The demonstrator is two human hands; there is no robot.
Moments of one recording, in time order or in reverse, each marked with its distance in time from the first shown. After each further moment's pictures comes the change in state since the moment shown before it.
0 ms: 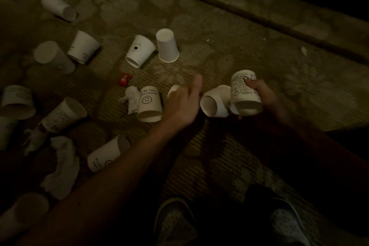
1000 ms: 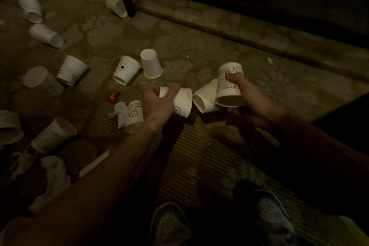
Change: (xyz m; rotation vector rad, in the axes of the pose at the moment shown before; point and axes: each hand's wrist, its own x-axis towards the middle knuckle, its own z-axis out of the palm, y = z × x) left_hand 0.008 -0.001 -0.011 -0.417 0.326 -0.060; right_hand -0.056 -0.031 0.011 -0.215 0.145 -0.080
